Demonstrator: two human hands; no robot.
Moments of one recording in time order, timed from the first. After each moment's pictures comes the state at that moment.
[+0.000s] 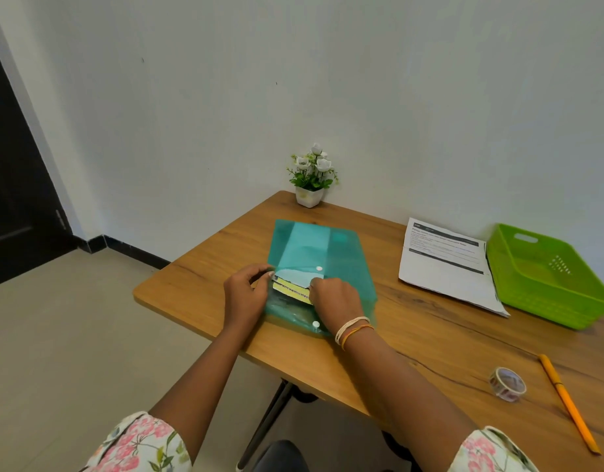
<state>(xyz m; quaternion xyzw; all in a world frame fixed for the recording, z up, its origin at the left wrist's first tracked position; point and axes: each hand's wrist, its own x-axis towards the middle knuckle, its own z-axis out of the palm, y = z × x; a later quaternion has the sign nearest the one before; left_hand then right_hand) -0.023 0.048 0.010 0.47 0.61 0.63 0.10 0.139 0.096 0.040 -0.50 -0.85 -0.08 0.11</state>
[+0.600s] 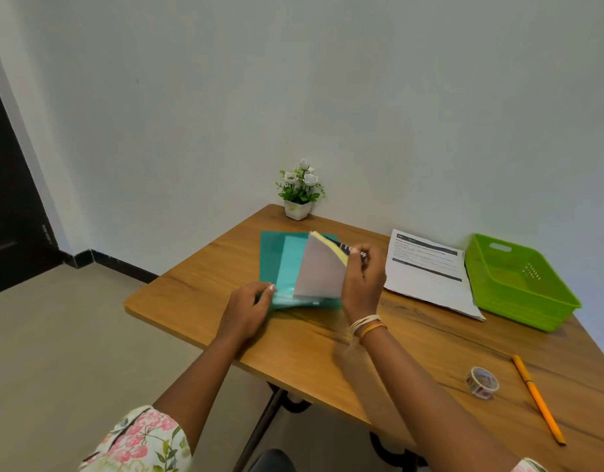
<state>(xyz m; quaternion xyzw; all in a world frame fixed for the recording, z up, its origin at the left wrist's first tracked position) -0.018 0.042 0.011 0.57 0.64 0.49 0.15 0.171 0.073 0.099 -0.42 -0.56 0.24 0.67</state>
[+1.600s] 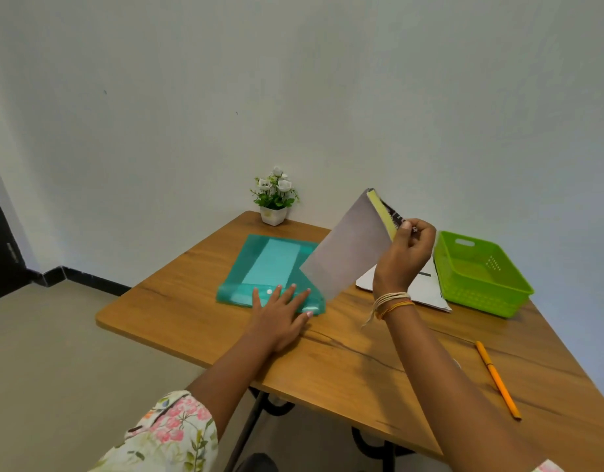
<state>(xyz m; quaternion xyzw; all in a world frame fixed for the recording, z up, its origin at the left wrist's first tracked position) 0.068 0.064 0.019 0.74 0.66 0.11 0.02 0.245 0.093 0.156 -0.37 -0.39 0.16 0.83</state>
